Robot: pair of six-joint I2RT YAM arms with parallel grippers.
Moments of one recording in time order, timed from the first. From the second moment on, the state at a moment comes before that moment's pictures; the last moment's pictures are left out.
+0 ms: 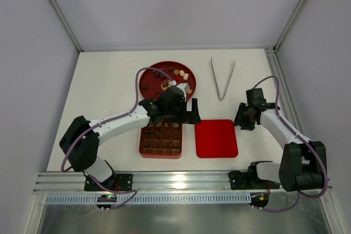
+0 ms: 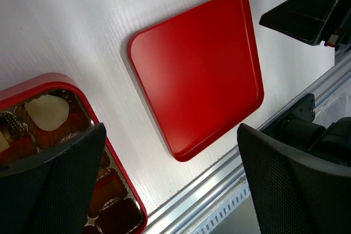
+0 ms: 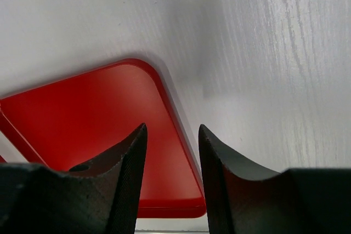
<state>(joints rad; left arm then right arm) -0.88 1.55 1.11 -0.32 0.11 -0.71 0.06 1.26 0.71 -0.63 -0.04 0.43</state>
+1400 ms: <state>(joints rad) -0.85 1.81 1.19 -0.25 0.15 -0.74 0.14 1.50 0.76 -0.50 -0.13 0.51</state>
